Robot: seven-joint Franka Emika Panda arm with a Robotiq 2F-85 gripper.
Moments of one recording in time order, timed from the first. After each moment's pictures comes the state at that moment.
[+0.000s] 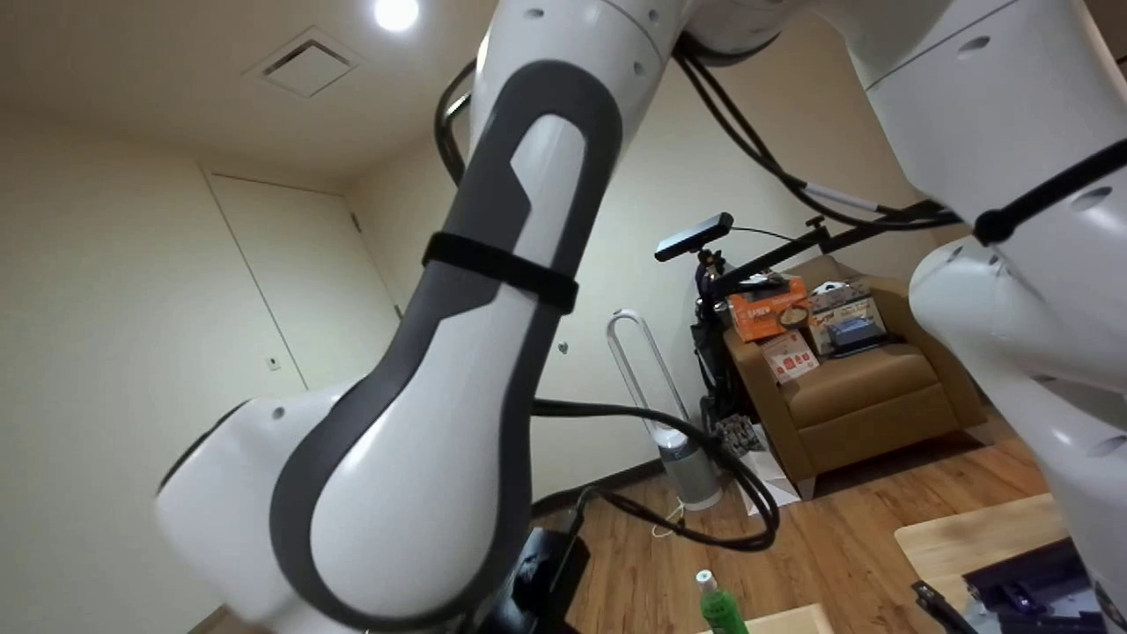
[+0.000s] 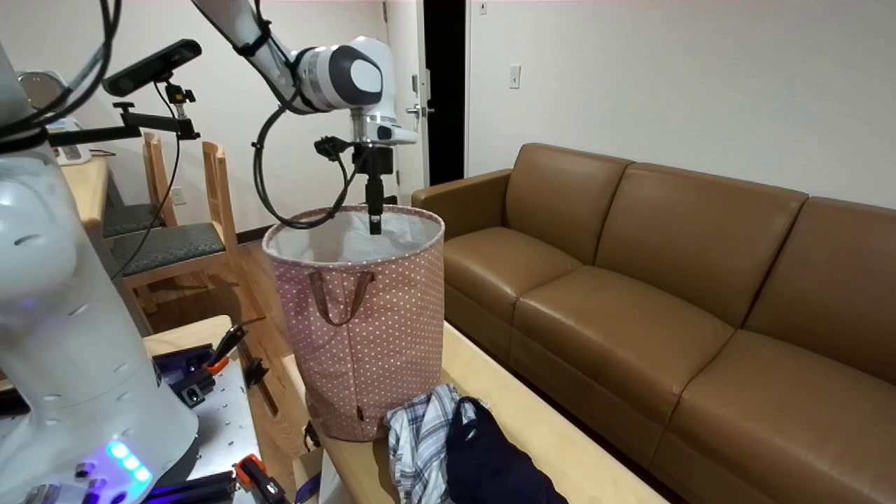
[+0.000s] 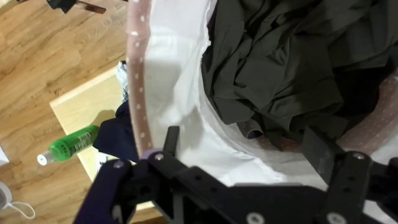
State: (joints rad) arm 0.19 0.03 0.20 -2.28 -0.18 2.06 0.87
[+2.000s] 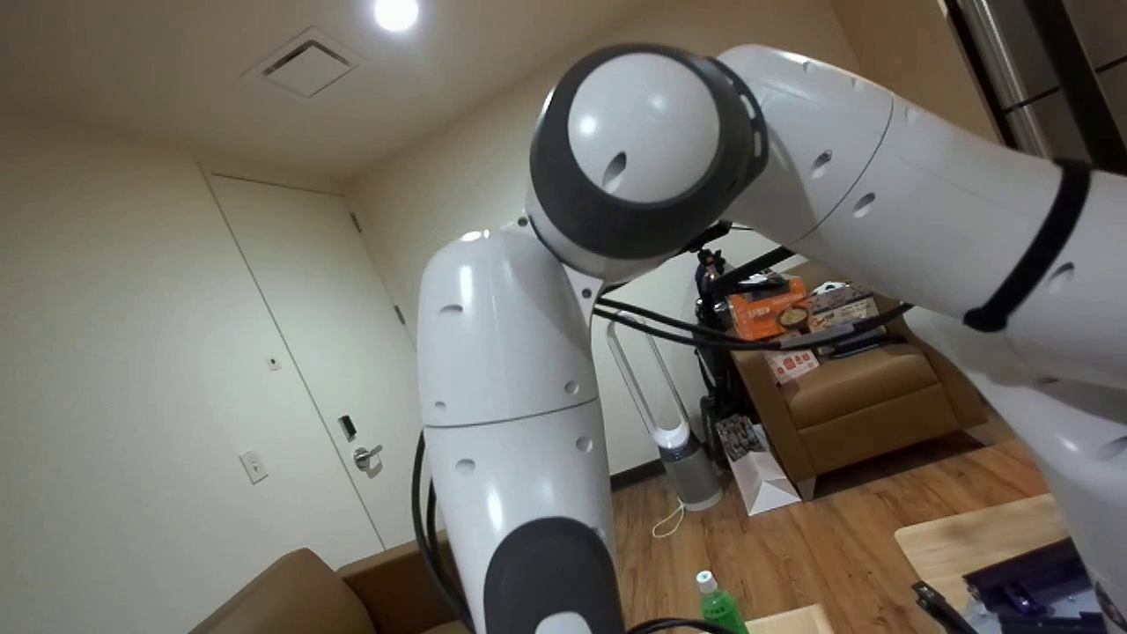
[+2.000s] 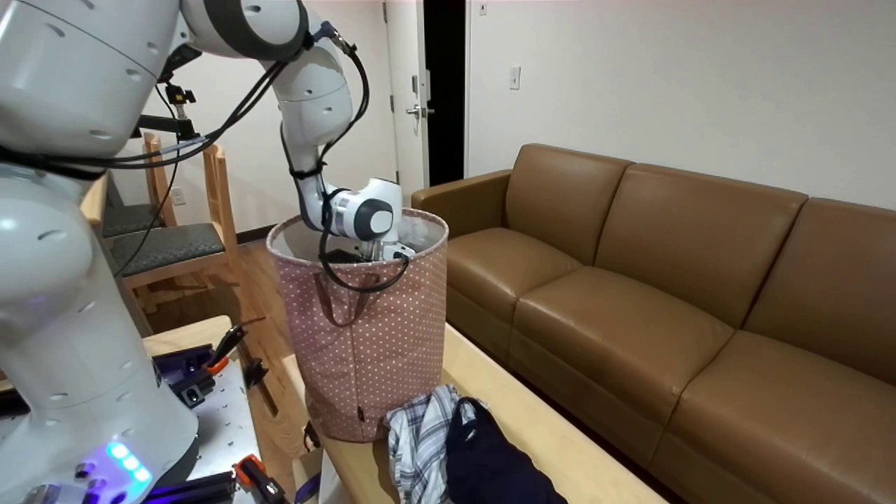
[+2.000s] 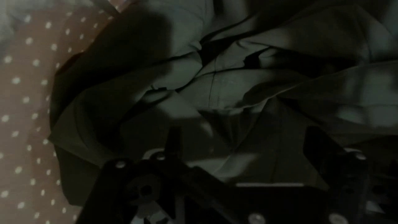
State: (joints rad) arm 0.29 0.67 0.13 -2.17 -0.15 2.53 0.40
